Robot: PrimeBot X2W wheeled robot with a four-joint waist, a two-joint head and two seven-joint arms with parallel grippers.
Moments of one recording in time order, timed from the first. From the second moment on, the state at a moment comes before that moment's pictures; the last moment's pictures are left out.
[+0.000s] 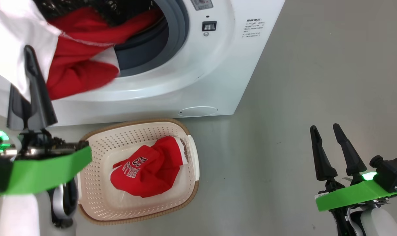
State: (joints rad) left arm -0.43 0.03 0.08 -0.11 -0.14 0.01 -0.26; right arm -0.11 -0.10 0.03 0.16 0.50 0.12 -0.26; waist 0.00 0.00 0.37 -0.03
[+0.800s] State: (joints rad) left arm -0.34 0.03 -0.03 0.22 -0.18 0.03 -0.26; right arm -0.13 -0.09 0.04 0.15 0.50 0.12 -0.26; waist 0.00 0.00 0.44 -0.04
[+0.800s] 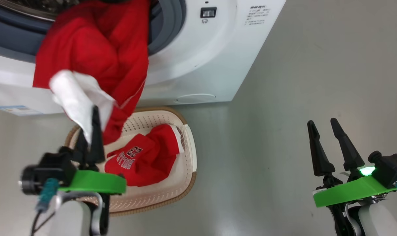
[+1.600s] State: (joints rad) left arm -0.71 0.03 -0.03 0.83 -0.08 -0.04 -0.26; right arm -0.26 -0.09 0.07 0.12 0.50 0.12 -0.26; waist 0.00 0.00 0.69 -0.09
